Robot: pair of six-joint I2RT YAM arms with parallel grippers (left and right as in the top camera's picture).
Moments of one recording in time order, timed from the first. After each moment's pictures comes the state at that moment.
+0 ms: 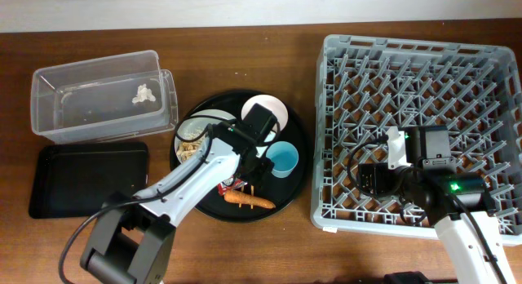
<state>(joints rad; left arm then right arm) -0.61 1.77 1.23 -0.85 -0.02 -0.09 0.05 1.07 0.95 -1.03 -0.08 0.03</state>
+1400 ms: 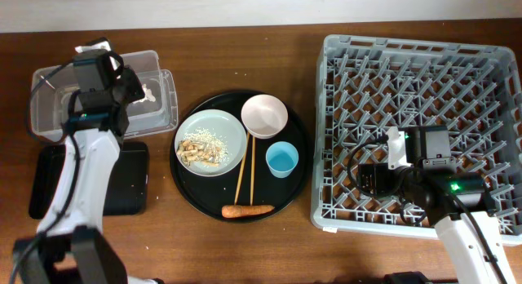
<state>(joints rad) 0.12 1.61 1.24 -0.26 -0.12 -0.17 0.05 1.07 0.95 -1.04 -0.08 0.03</state>
